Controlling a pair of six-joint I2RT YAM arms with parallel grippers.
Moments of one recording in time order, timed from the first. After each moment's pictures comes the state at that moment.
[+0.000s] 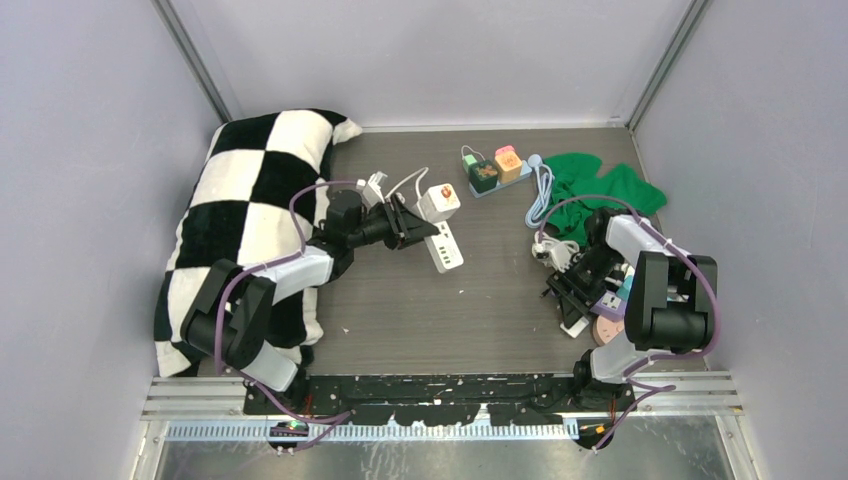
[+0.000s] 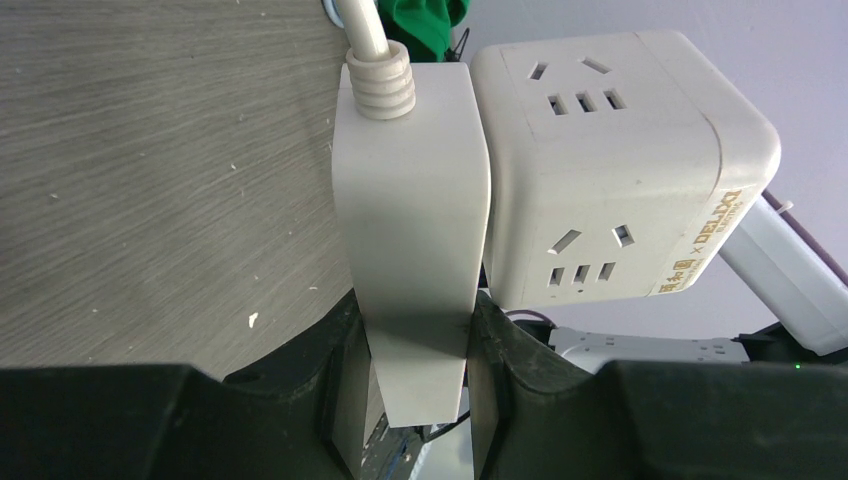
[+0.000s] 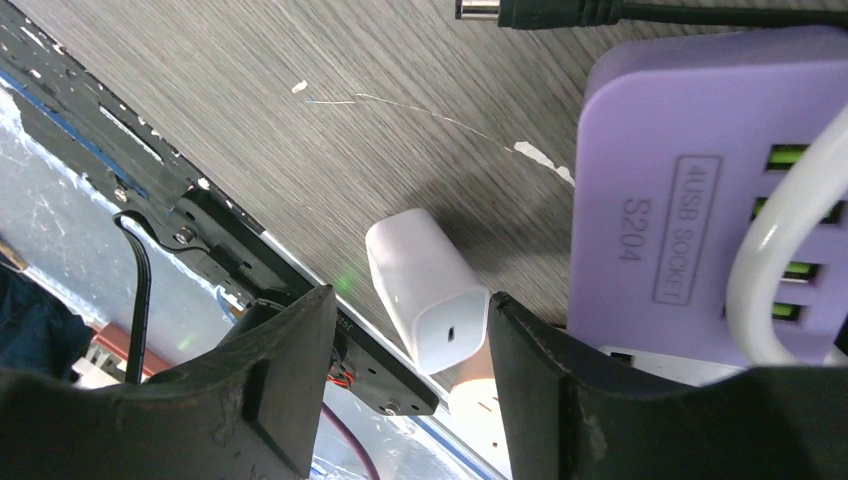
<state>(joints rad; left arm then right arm) -0.46 1.54 0.75 0.52 0.63 -1.07 -0.12 1.57 0.91 -1.19 -0.31 -0.90</state>
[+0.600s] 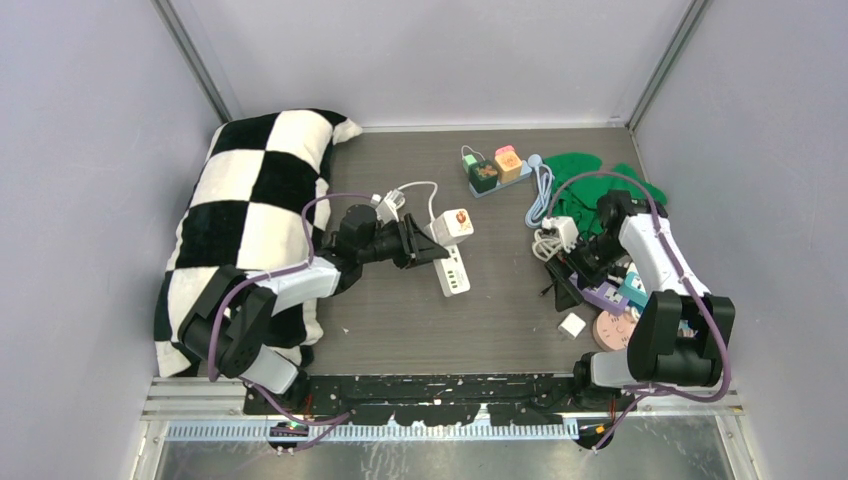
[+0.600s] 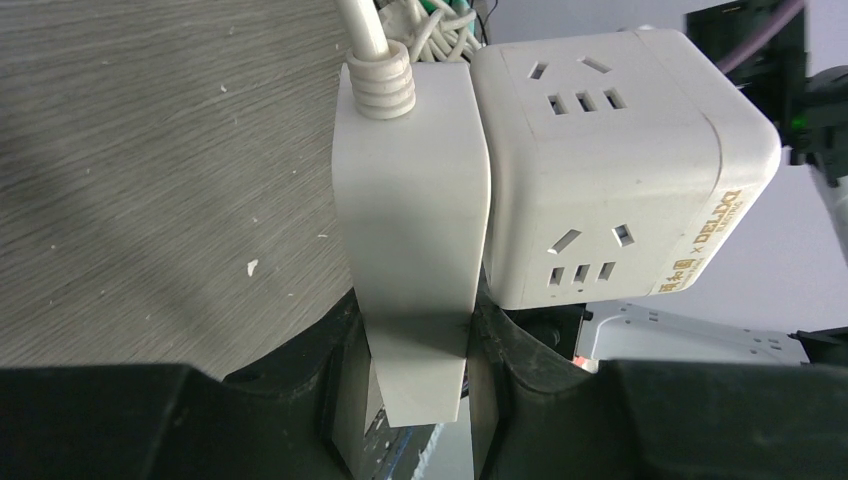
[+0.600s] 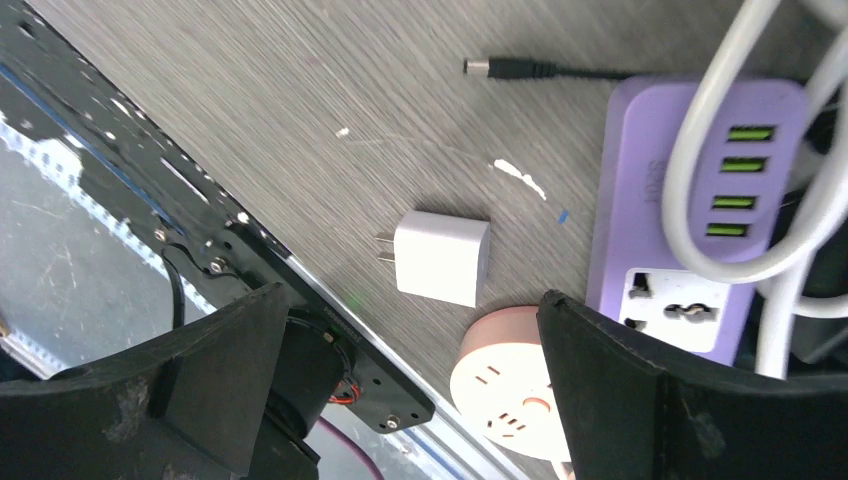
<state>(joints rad) -0.56 1.51 0.70 0.47 0.59 -1.02 -0.12 1.40 1.00 -1.25 -0.39 -0.87</state>
